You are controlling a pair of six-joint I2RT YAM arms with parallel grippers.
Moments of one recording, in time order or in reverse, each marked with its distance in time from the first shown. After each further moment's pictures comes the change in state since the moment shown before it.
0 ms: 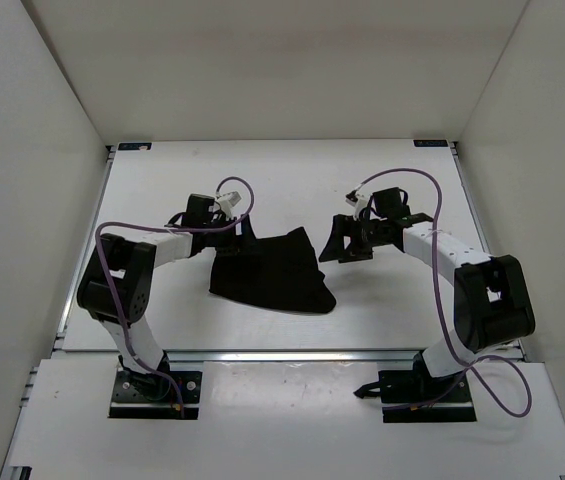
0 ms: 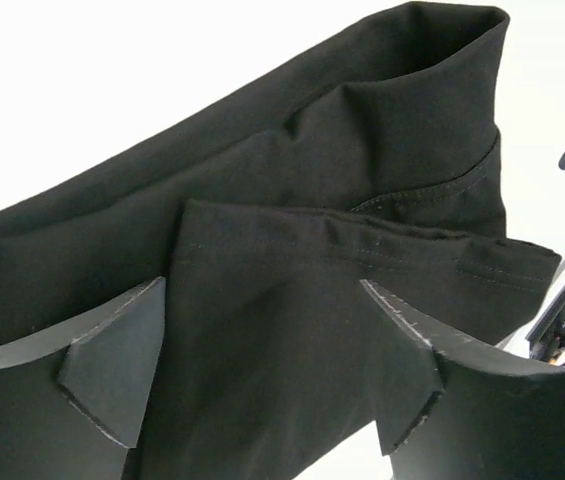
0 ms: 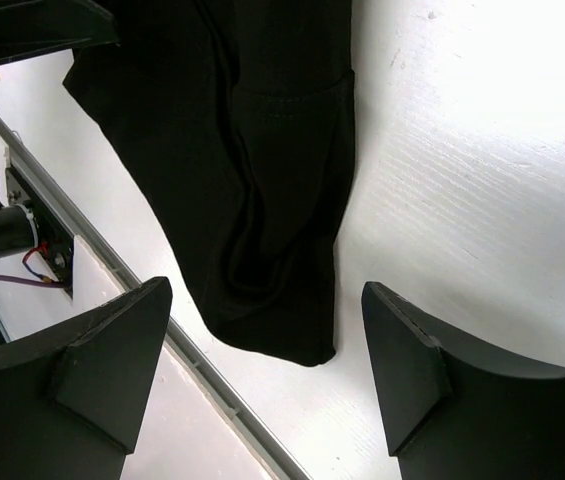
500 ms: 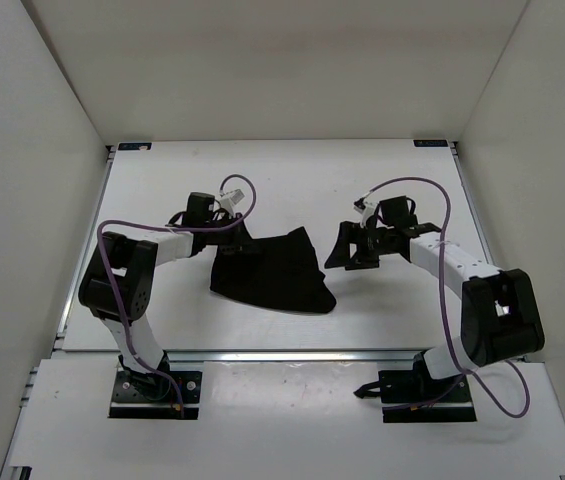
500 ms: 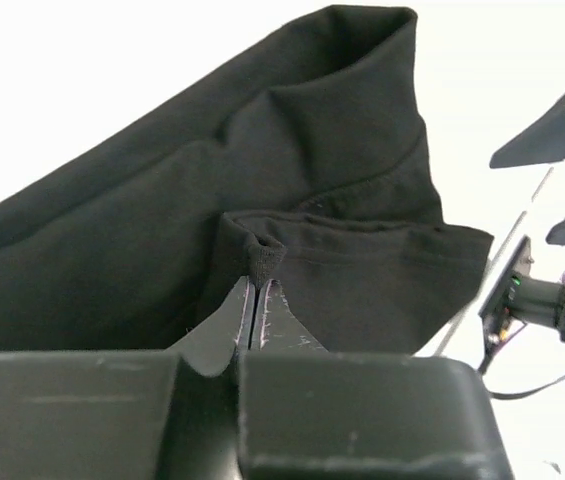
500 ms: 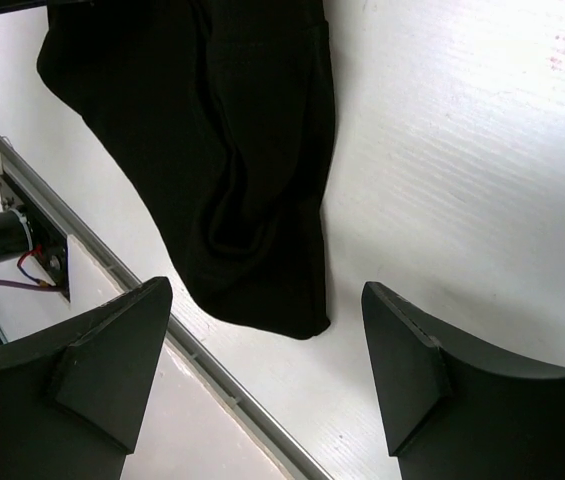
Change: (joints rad) left arm 0.000 0.024 0.005 0.077 0.129 -0.039; right arm -0.019 -0.081 -0.085 -0.002 0.031 0.026
